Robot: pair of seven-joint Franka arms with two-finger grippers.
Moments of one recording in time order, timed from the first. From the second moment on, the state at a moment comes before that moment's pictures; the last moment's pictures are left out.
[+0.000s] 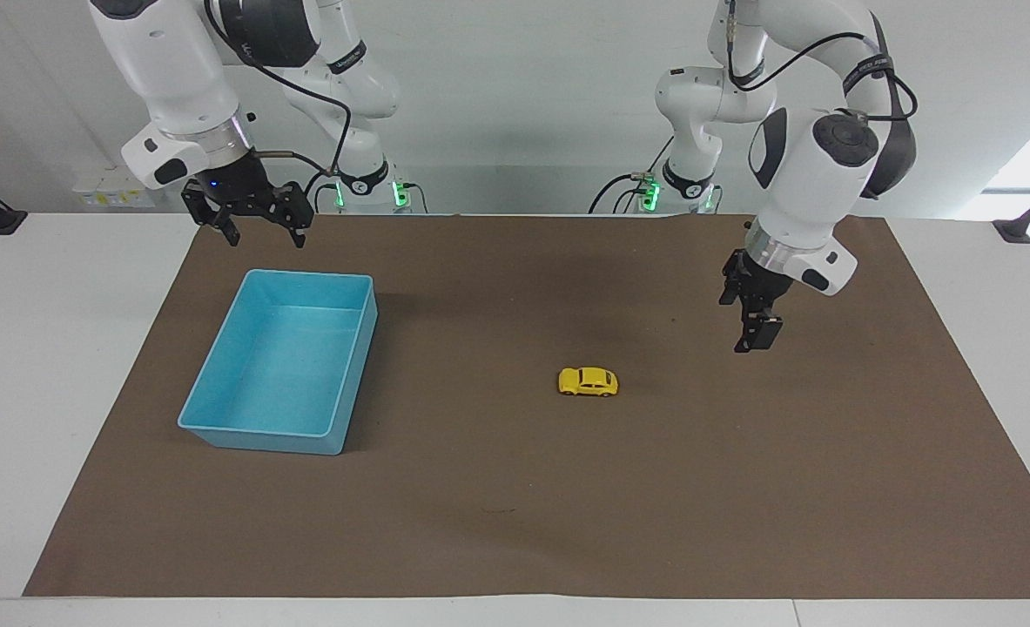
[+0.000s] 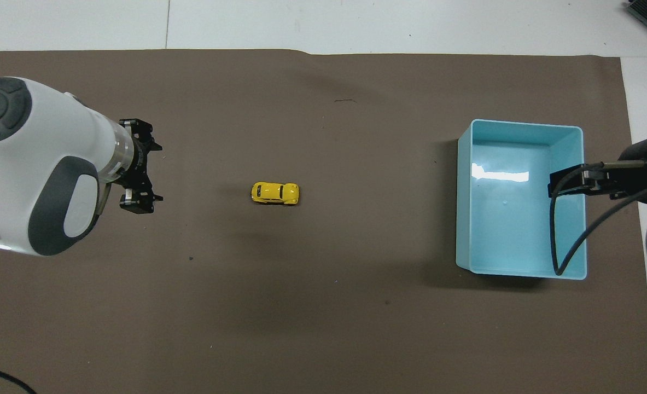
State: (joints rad) left arm -0.21 0.14 -0.07 -1.81 -0.01 2.00 -1.88; right arm -0.17 -0.03 0.19 -1.66 0.00 1.61 0.08
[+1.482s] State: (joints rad) left arm -0.44 0.45 -0.08 -1.72 -0.07 2.20 -2.28; right arm -0.17 -0.03 0.19 -1.66 0.00 1.61 0.08
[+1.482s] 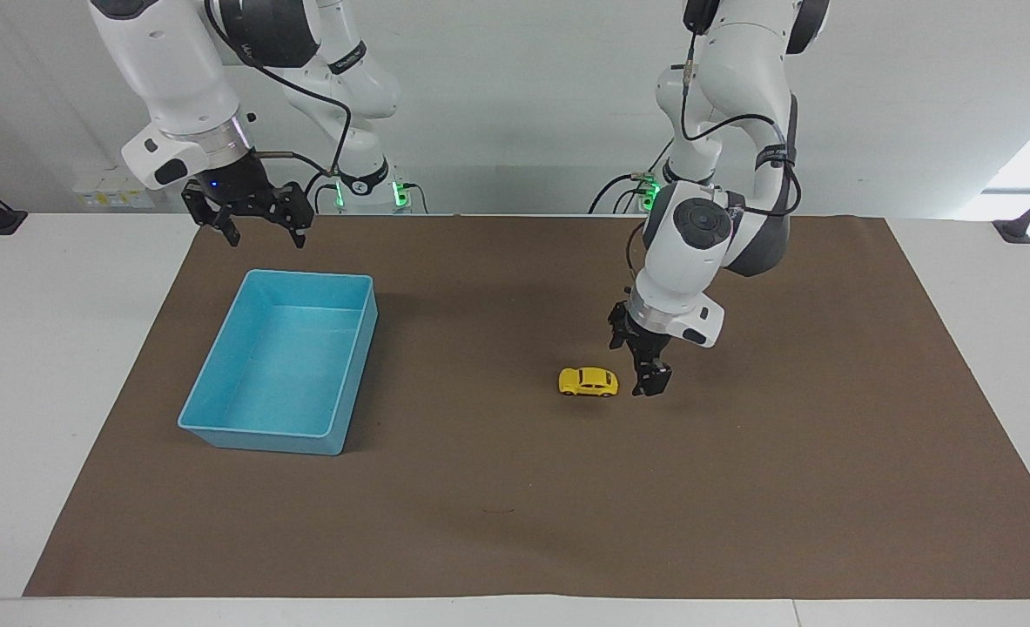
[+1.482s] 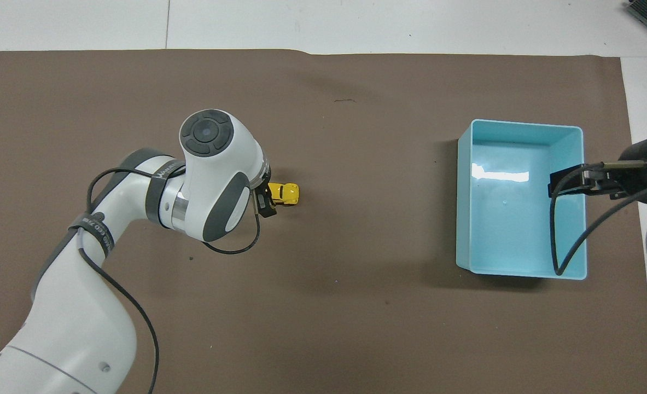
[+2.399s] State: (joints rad) left arm -0.46 0.49 -0.08 -1.72 -0.07 2.22 -2.22; right arm -0.17 -0.03 0.19 -1.66 0.00 1.61 0.08
